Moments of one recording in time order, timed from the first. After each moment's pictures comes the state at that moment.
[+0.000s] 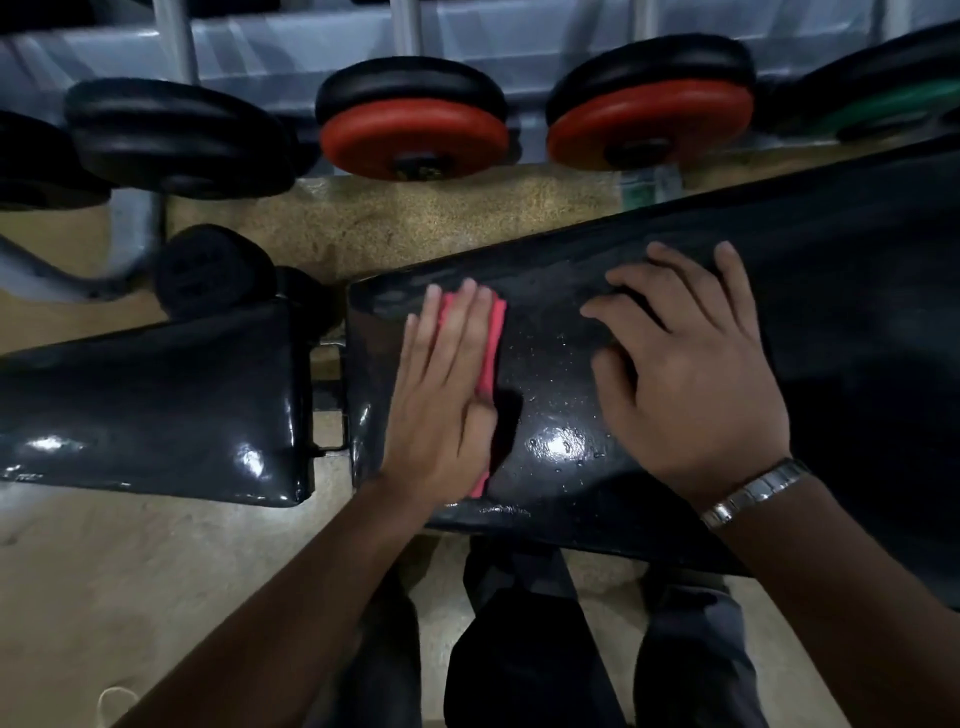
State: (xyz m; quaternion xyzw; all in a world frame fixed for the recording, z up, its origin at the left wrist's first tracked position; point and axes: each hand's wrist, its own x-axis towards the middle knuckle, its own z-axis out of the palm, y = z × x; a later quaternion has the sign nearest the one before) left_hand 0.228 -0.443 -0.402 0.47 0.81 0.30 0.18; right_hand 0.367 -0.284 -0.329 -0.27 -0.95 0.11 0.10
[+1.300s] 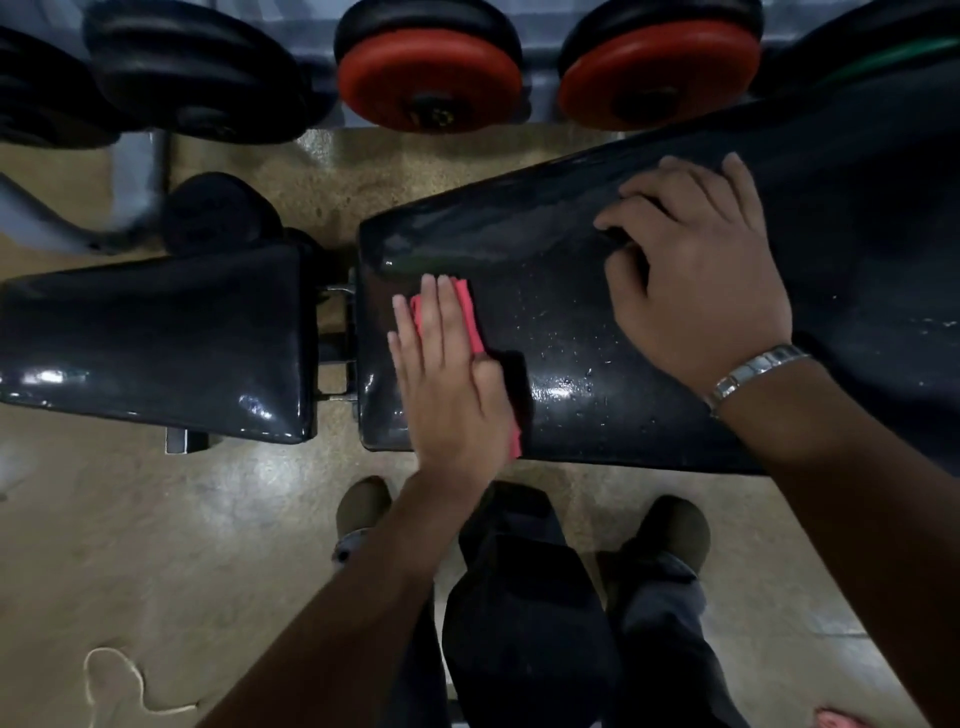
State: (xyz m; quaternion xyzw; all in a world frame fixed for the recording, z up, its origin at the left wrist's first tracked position) left_hand 0.291 -0.472 -0.403 0.26 0.90 0.31 0.16; right_hand 0.367 -0.285 -0.329 -0.27 -0.95 0.11 0.11
